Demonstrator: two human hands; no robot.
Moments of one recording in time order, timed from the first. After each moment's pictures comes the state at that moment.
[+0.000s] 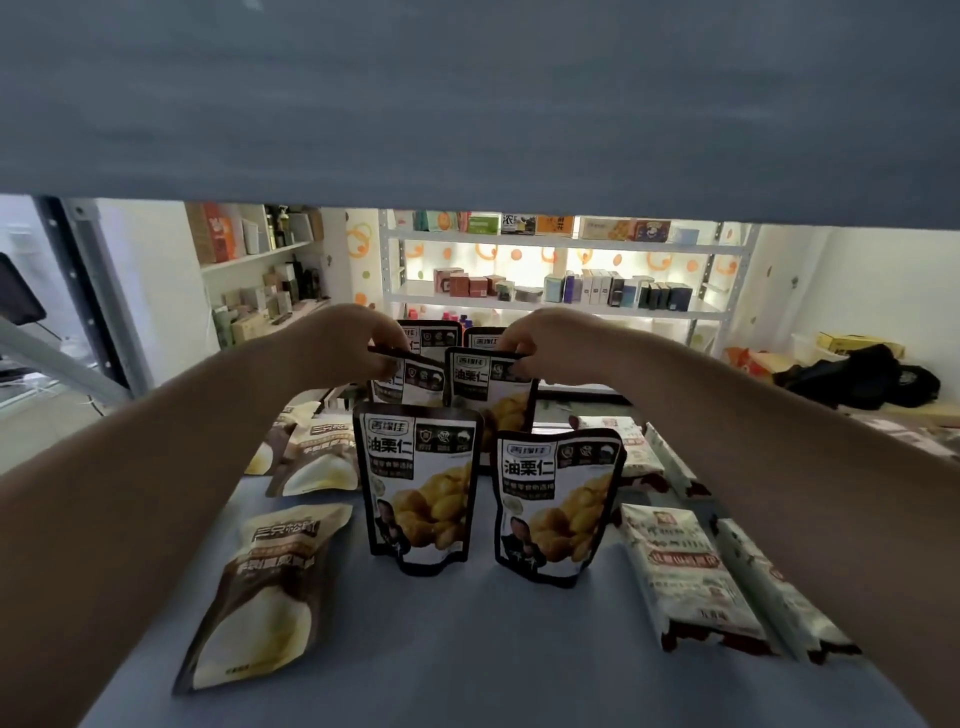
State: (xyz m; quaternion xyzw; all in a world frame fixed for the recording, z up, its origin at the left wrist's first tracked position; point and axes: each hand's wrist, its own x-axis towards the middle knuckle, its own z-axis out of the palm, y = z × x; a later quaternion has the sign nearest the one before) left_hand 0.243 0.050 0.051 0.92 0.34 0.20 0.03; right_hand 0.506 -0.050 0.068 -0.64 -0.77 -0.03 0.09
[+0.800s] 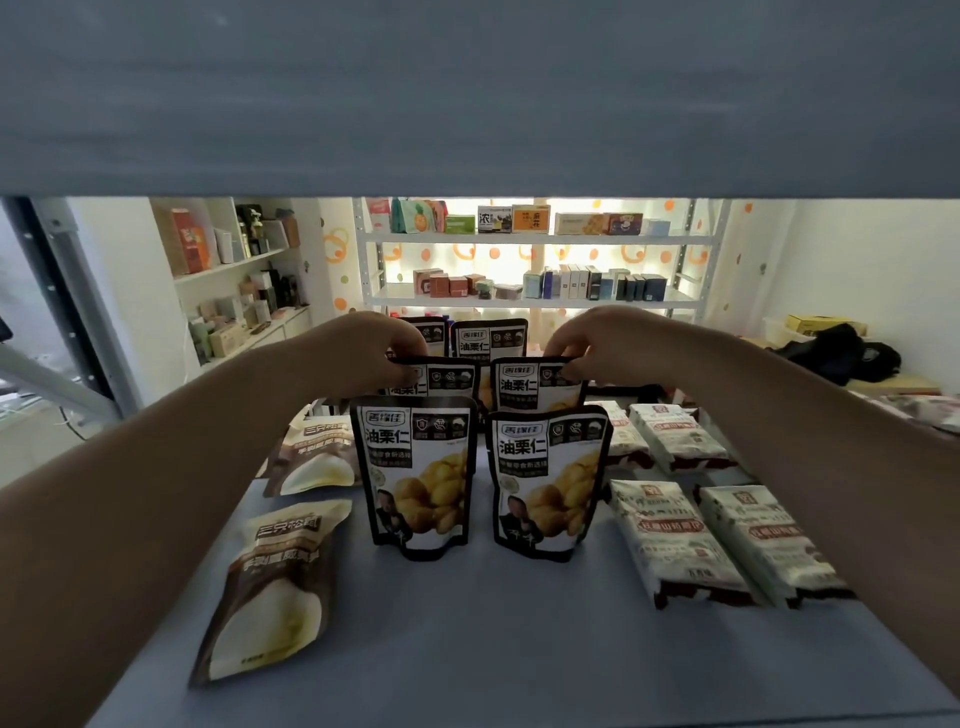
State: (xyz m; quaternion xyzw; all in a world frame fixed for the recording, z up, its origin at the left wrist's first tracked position) left_hand 0.261 0.019 0.056 0.94 0.29 0.17 0.06; right_hand 0.544 -0.105 0.069 -0.69 -0.72 0.00 0.10
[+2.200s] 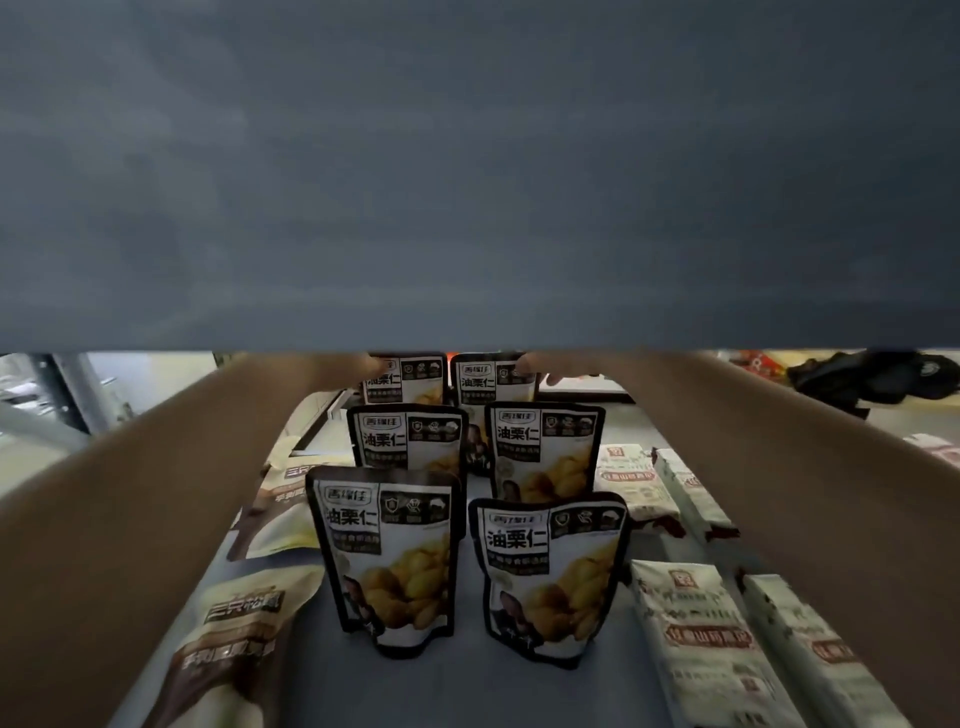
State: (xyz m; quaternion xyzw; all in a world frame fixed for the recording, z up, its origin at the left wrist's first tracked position) left_hand 0.295 0.107 0.047 0.88 0.45 0.15 0.11; right_hand 0.558 0.042 0.049 -0.72 -0.67 0.18 0.09
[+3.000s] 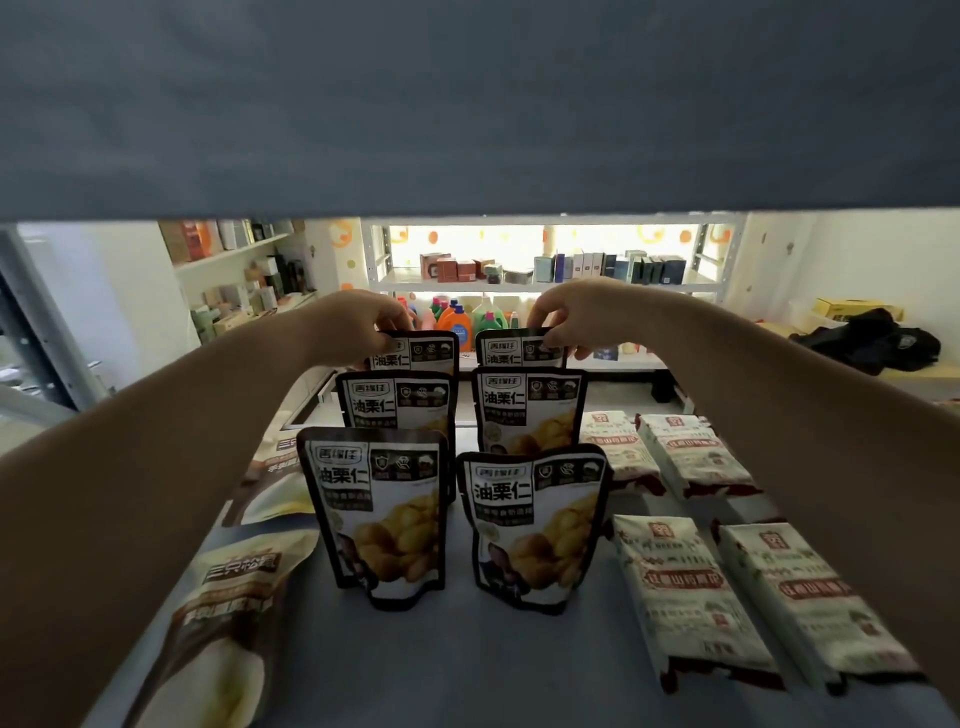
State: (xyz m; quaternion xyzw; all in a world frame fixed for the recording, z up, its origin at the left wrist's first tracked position) left_hand 0.298 0.088 0.061 0.92 0.35 0.16 0.12; right_hand 0.572 -0.026 0.081 -0.69 -0.70 0.13 0.14
